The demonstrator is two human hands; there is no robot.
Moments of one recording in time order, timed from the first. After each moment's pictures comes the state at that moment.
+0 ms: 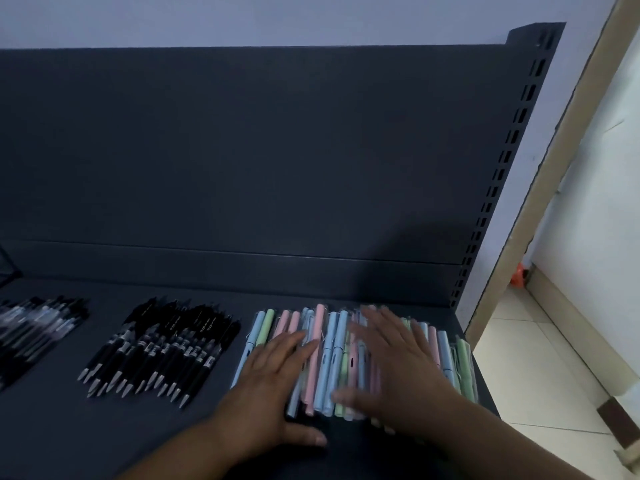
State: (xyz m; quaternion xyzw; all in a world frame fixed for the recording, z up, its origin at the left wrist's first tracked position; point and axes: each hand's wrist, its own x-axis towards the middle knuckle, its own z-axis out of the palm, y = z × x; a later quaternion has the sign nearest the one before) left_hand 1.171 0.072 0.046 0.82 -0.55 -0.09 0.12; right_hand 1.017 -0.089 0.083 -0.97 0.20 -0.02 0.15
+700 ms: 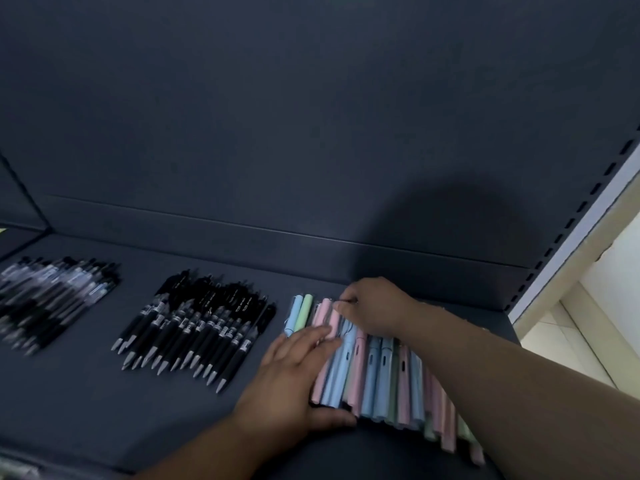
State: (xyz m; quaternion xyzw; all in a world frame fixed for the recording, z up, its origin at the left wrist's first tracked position) left_hand 1.191 0.085 0.032 0.83 -0.52 -0.07 0.18; right_hand 1.165 -0.114 0.077 -0.97 0.19 0.07 0.16
